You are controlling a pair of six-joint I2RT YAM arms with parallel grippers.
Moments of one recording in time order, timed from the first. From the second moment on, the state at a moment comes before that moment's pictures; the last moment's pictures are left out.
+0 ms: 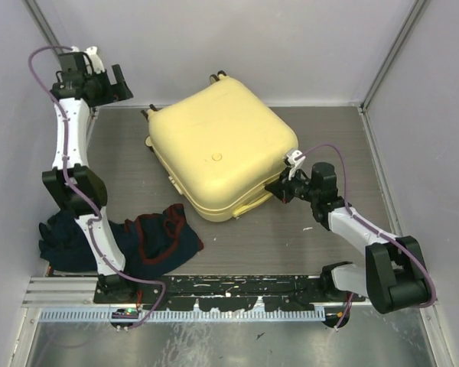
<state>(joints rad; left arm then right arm) 0.15 2.11 2.28 -0.81 0.30 -0.16 0.20 1.21 0.49 0.33 -0.69 -0.04</state>
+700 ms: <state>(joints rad) -0.86 1.21 1.34 -0.76 0.35 0.41 0.24 1.28 0.50 0.40 -0.73 0.11</state>
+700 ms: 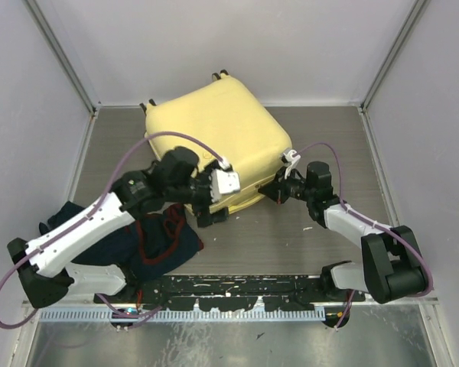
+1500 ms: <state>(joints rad) -1.15 1.69 1.14 -0.24 -0.13 0.44 0.24 1.30 0.52 0.40 -0.74 0.14</state>
